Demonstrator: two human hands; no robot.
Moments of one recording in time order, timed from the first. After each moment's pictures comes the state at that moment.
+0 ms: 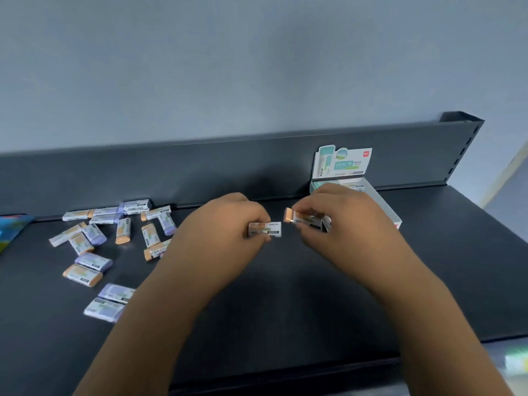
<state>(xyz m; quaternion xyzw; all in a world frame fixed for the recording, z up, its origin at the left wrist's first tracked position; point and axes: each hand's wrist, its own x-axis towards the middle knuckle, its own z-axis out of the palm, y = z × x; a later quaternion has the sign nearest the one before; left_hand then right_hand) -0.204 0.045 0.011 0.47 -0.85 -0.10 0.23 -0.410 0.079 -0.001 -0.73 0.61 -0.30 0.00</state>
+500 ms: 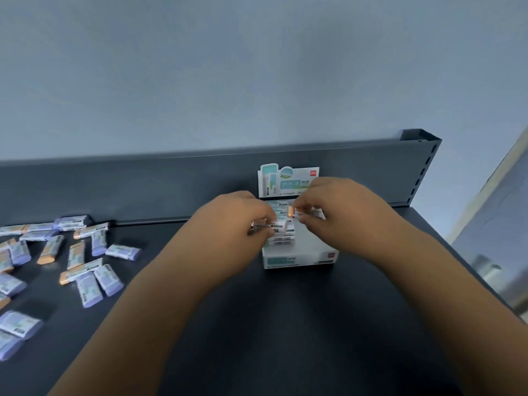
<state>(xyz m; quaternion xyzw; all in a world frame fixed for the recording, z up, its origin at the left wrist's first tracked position) -0.331 0.023 0.019 0.45 -0.87 -0.08 0.20 -0.551 0.024 0.013 -0.80 0.58 -0.15 -0.05</state>
